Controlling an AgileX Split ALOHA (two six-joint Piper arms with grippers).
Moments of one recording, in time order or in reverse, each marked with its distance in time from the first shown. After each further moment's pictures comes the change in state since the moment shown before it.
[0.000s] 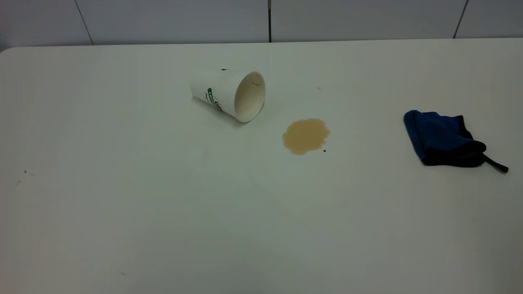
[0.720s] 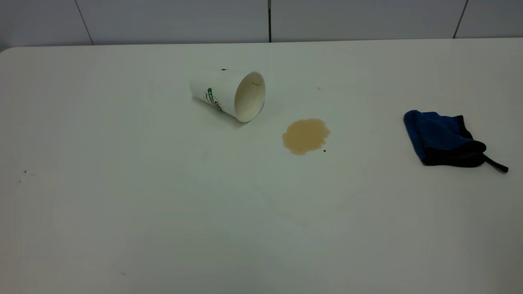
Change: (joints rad) left arm 0.000 0.000 0.000 0.022 0.000 0.020; right arm 0.000 0.000 0.000 0.000 0.000 0.000
